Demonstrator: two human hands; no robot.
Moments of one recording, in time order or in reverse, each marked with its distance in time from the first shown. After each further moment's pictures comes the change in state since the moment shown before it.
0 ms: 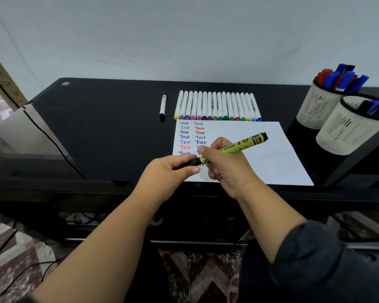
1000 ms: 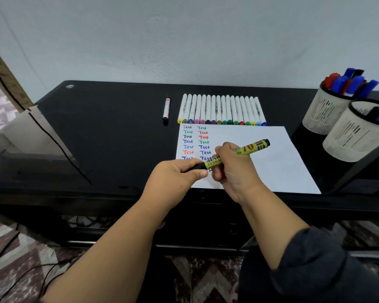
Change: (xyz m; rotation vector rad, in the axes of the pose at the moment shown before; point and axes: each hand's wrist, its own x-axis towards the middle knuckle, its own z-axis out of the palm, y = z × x) left_hand 0.005 0.003 0.008 -0.036 0.038 -0.020; right_hand 0.007 -0.006 0.004 0.071 0.151 0.073
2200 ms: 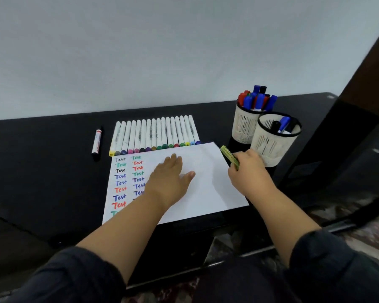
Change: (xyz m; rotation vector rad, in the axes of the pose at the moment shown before) left_hand 0.096 0.038 0.115 0.990 -0.307 0.199; right_hand 0.035 -0.054 -0.160 -1.300 0.400 -0.245
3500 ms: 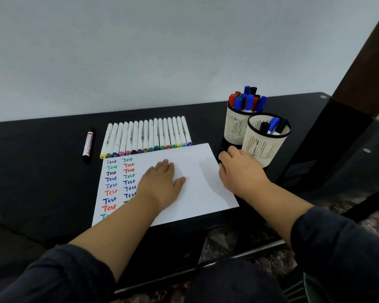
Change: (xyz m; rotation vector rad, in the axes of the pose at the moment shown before) left_hand 0.006 0.002 0.010 0.229 -0.009 0.036; right_hand 0.007 0.016 -0.006 -0.409 0.026 -0.344
